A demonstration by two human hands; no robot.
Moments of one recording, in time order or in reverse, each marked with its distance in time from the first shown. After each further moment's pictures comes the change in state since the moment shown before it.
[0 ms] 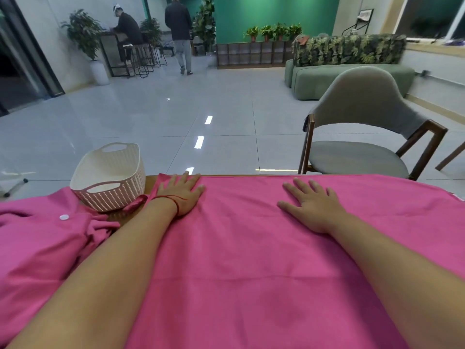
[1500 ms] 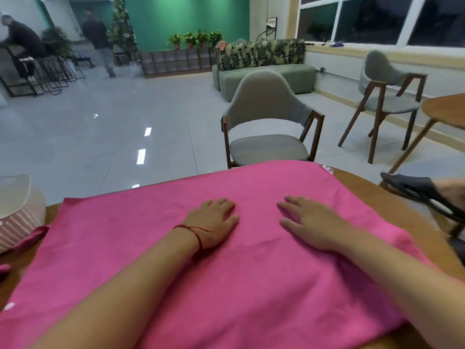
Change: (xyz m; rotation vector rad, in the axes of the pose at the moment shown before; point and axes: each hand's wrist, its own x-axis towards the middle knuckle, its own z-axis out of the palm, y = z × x) left_hand -0.106 0.270 0.052 0.074 -0.065 0.574; right_hand -0.181 0.147 -0.022 0.044 0.020 0.119
